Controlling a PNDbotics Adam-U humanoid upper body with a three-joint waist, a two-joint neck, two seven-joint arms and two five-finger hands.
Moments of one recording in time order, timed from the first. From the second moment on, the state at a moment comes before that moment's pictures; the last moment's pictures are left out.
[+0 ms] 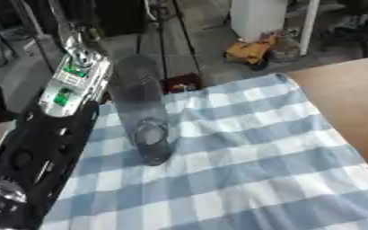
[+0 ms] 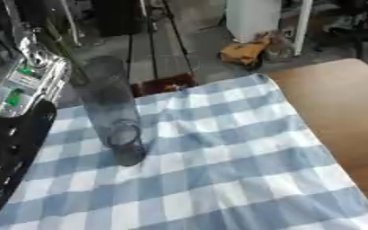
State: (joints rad) left arm -1.29 0.28 -0.06 -1.16 0.12 0.02 0.76; right arm -0.39 -0.56 -0.22 -1.98 0.52 -0.34 -0.51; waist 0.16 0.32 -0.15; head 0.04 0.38
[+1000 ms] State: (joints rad) left arm -1.26 0.28 -0.06 -1.13 0.11 0.09 0.75; right arm -0.39 -0.56 -0.23 -1.98 0.53 -0.33 -0.53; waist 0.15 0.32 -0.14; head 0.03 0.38
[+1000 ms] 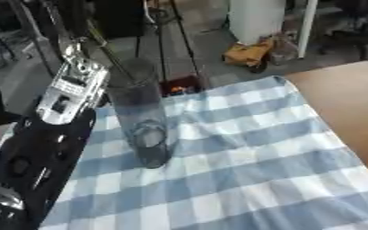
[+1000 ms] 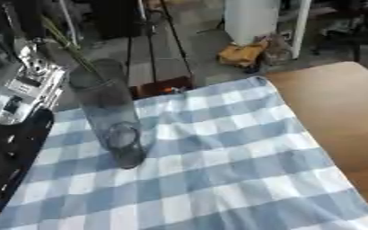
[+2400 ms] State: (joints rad) left arm -1.24 0.31 -0.06 -1.11 -0.11 0.27 0.58; right arm -0.38 -0.55 -0.23 -1.98 0.53 -0.32 -0.55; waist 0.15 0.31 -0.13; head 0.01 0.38
